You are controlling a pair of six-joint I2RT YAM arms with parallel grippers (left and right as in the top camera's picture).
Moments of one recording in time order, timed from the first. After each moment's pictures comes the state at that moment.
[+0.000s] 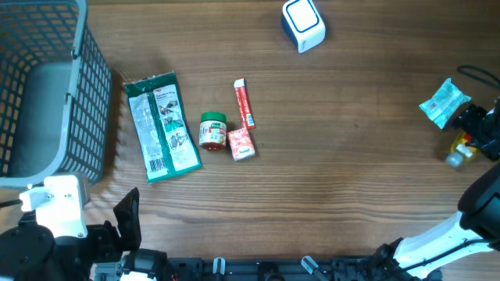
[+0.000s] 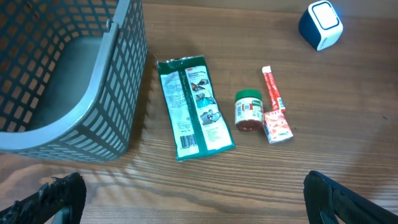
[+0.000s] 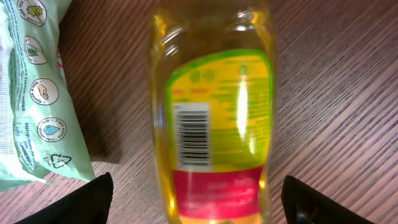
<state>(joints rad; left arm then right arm) -0.16 0.68 1.55 -1.53 -0.15 -0.16 -0.67 1.91 1.32 -0.72 0.06 0.16</state>
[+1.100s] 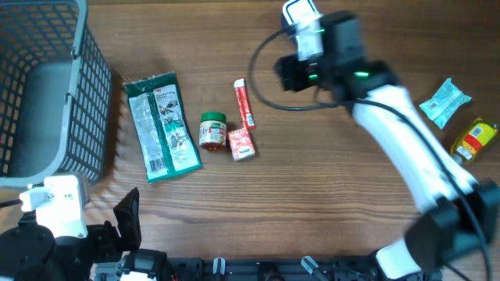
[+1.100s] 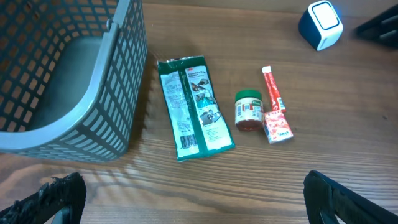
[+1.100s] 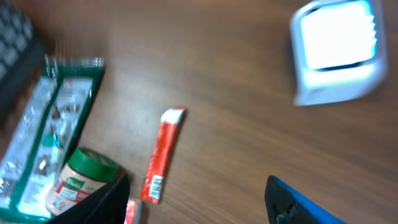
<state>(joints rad) -0.16 0.68 1.55 -1.53 -0.15 -0.16 0.40 1.73 1.47 -0.57 -0.17 0.04</state>
